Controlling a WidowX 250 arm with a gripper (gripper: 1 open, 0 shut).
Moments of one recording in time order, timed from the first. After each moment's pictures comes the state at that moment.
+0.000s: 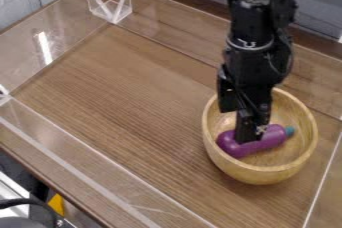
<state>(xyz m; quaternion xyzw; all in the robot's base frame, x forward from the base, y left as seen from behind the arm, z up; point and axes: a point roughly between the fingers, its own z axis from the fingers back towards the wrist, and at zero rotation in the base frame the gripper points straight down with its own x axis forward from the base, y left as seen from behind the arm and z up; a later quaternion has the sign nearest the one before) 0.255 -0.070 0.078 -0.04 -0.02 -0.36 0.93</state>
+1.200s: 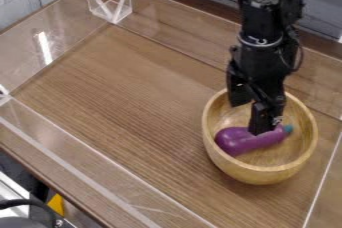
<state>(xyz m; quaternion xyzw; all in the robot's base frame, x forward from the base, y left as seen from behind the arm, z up) 0.281 -0.080 0.066 -0.04 -0.03 -0.32 0.95</state>
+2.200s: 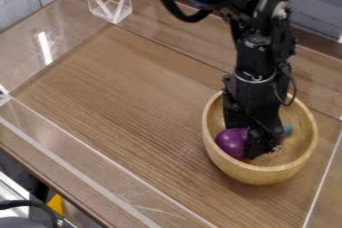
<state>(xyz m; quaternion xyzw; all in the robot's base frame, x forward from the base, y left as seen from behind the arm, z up) 0.266 -0.090 0.035 -0.04 -0.04 -0.28 0.96</state>
